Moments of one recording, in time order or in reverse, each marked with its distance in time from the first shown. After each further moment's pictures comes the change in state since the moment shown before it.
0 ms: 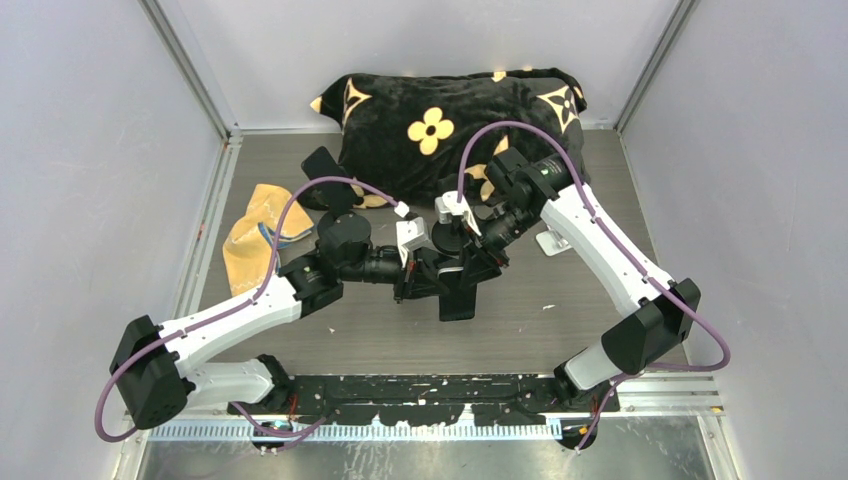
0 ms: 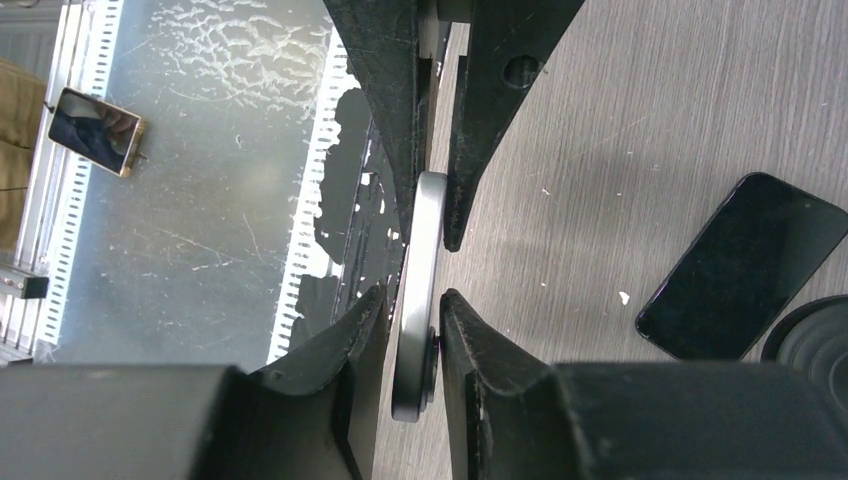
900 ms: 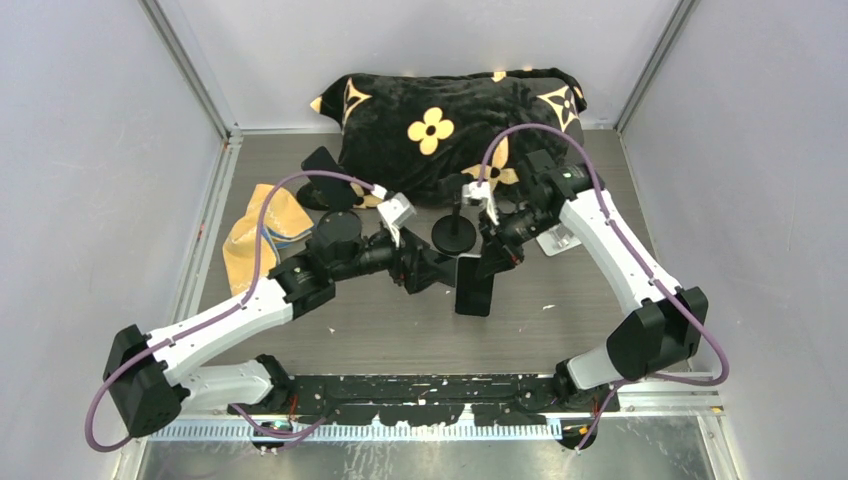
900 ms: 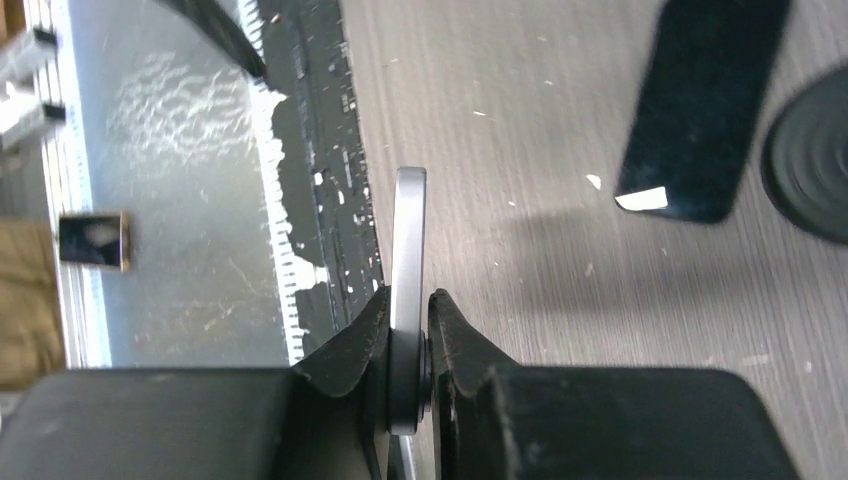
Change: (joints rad) left arm 0.014 -0.049 0.010 -0.020 -0.328 -0.138; right arm -0.185 -0.054 -0.157 0.127 0.047 0.188
